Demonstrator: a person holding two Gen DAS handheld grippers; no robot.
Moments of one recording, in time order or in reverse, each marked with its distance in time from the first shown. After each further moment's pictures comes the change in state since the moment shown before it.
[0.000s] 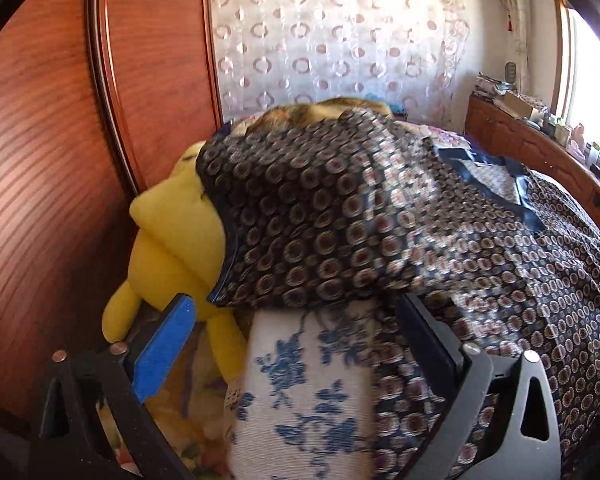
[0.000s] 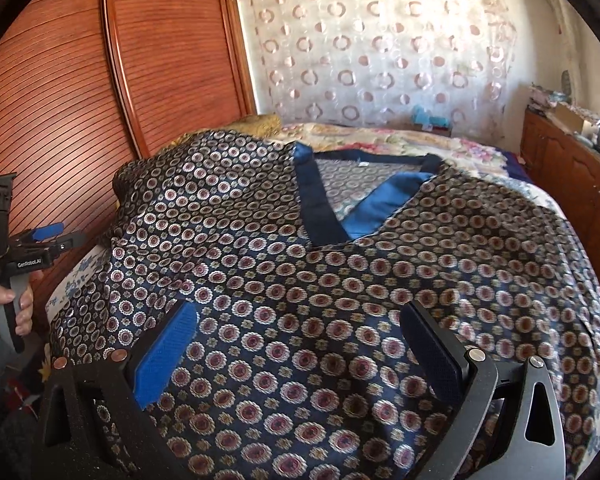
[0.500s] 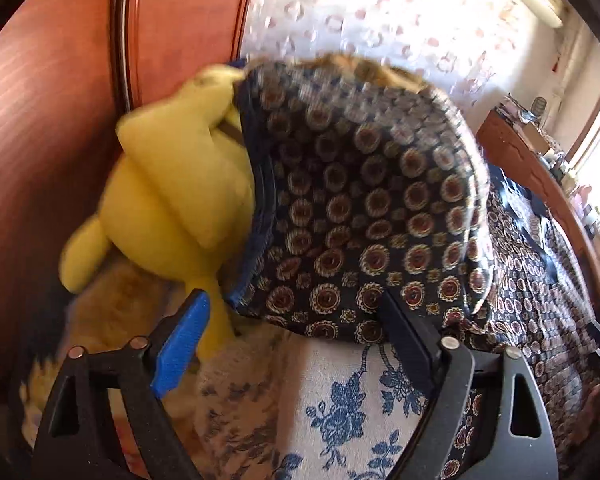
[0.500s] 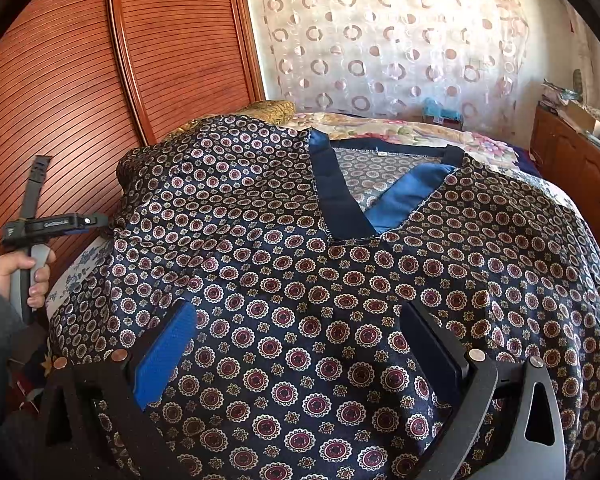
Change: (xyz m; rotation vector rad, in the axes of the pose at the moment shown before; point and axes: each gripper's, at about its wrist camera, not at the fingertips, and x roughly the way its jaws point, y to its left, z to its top) left arm 0.069 0.053 0.006 -0.261 0.205 -0.127; right arm 0.019 0.006 0.002 -0.007 0.024 0.012
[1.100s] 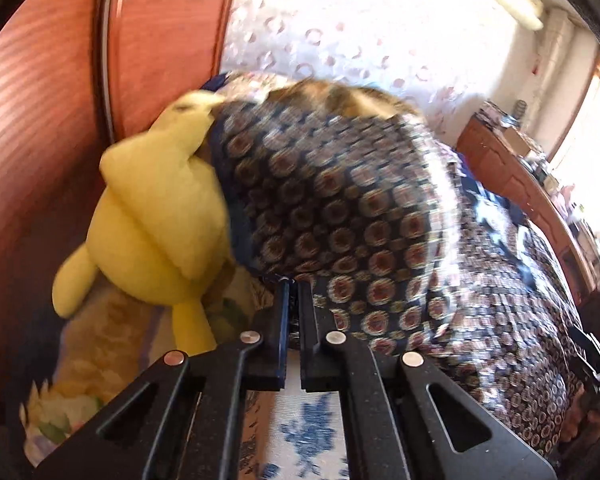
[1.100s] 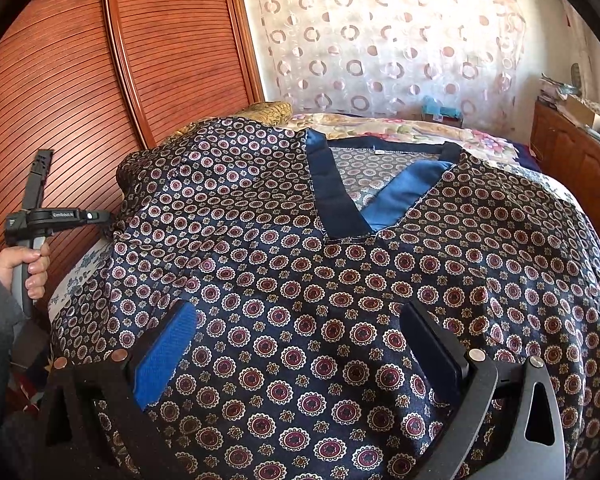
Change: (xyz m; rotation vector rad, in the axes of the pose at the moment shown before) left arm -0.028 -0.026 0.014 0.072 -0.084 -0.051; right arm -0.004 -0.007 -0.002 0.021 0.000 0.018
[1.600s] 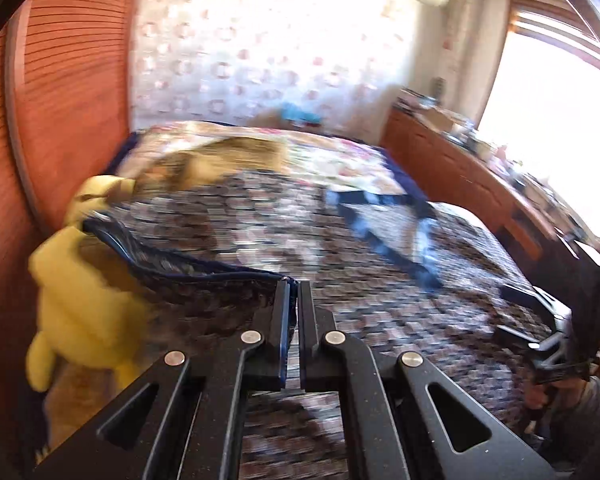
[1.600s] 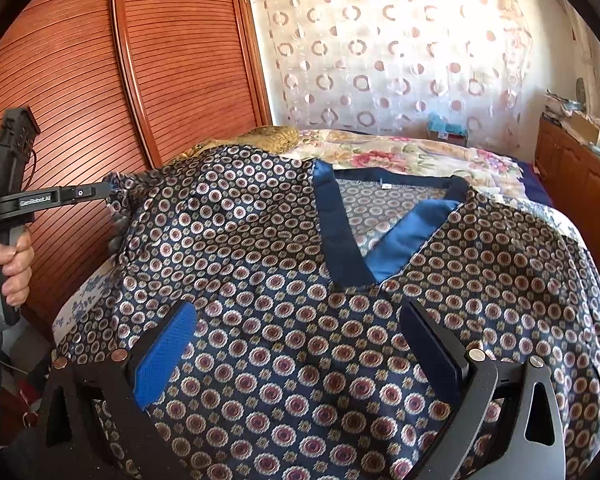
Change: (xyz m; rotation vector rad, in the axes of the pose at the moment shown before) left arm -0.032 -0.124 0.031 0.247 -0.061 -0.197; right arm -0.004 0.001 0.033 -0.021 -0.050 0.002
